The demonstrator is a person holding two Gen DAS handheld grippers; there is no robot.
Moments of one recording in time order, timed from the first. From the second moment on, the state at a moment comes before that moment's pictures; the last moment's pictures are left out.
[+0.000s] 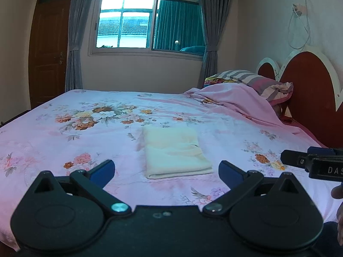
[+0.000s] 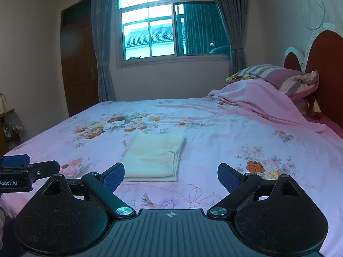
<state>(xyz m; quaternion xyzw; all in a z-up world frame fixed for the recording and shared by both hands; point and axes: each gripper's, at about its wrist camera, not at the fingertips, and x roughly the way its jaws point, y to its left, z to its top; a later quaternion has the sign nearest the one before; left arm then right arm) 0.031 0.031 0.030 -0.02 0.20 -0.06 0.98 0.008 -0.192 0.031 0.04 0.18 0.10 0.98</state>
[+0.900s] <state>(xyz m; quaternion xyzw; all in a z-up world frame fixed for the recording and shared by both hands) 0.036 0.025 0.028 -0.01 0.20 -0.07 0.98 0.004 -0.191 0.031 0.05 0.17 0.09 0.98</state>
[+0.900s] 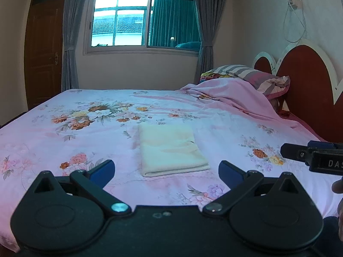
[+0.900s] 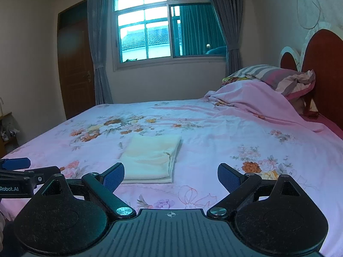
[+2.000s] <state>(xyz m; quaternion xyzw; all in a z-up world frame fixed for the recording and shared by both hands) 0.041 0.026 0.019 -0.01 0.22 -0.09 0.97 0.009 -0.188 0.024 0.05 0.18 0.09 0.98</state>
